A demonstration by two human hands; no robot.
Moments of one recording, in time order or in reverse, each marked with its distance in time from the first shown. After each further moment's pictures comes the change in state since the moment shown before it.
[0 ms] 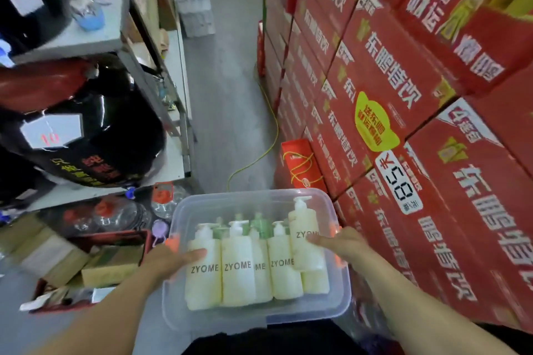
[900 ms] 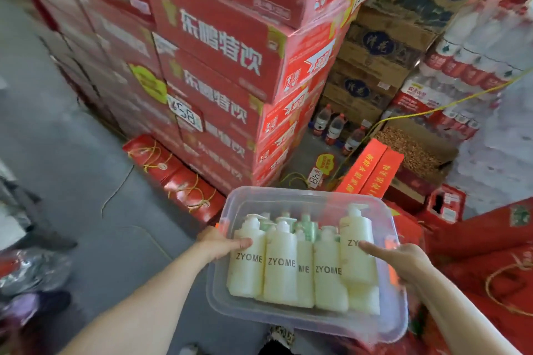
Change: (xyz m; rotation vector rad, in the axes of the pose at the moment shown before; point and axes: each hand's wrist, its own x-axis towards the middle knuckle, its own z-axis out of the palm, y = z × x) left_hand -0.208 -0.007 0.375 0.699 -0.350 0.456; right_hand -0.321 0.486 -0.068 0.566 0.650 0.432
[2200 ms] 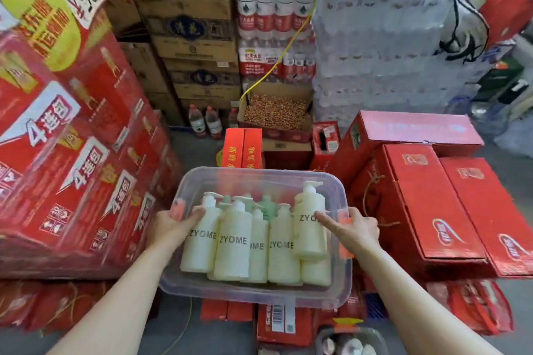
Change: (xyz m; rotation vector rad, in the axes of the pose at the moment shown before) left_hand 0.062 0.251 0.138 0.174 0.118 0.403; right_hand 0.095 0.123 -0.098 0.247 0.208 0.238
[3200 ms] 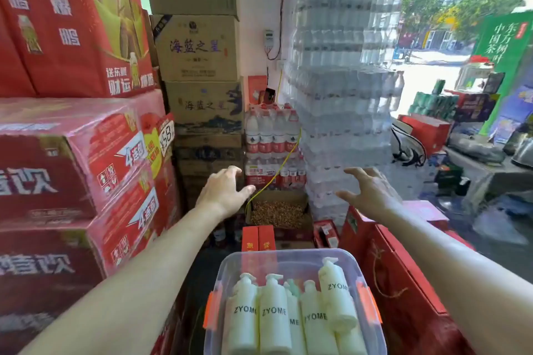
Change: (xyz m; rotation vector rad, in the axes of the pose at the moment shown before) left_hand -0.100 0.212 -0.152 0.342 0.175 0.953; right_hand -0.133 -0.153 -0.136 -0.245 0.580 -0.625
